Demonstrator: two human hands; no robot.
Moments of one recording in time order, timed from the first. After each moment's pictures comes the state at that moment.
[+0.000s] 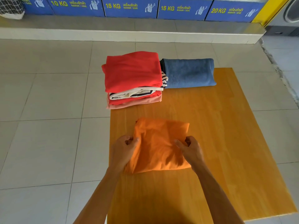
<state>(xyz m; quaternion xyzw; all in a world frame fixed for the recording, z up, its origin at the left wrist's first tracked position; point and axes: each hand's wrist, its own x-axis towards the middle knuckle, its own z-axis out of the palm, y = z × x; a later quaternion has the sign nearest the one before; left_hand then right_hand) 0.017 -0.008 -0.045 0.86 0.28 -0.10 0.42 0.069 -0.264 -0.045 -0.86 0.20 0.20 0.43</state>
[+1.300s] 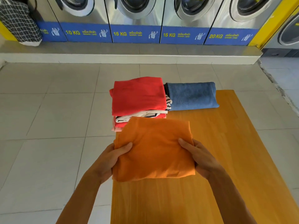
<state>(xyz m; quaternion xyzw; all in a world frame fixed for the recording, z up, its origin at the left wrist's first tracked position) 0.043 0.055 0.037 0.58 0.28 -0.20 0.74 0.118 -0.235 0.056 -0.61 0.14 0.34 0.71</state>
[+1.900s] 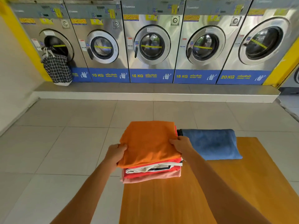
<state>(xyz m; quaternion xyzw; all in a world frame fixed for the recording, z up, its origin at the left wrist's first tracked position) 0.228 0.130 0.038 0.68 0.41 -0.08 0.60 0.342 -0.103 0.029 -0.82 0.11 0.23 0.51</state>
